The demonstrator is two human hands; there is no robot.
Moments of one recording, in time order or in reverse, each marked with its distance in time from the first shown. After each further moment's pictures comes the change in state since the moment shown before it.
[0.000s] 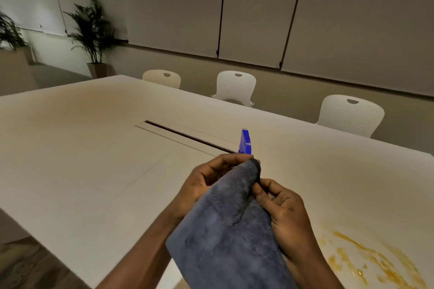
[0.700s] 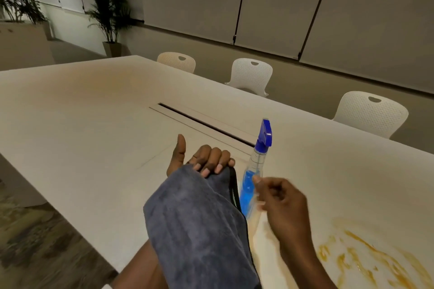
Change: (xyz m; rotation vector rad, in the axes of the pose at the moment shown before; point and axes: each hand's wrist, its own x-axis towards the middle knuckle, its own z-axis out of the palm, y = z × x) left_hand 0.013 -0.041 -0.037 -0.962 0.007 0.108; right_hand 0.014 0.035 0.012 -0.501 0.329 0.049
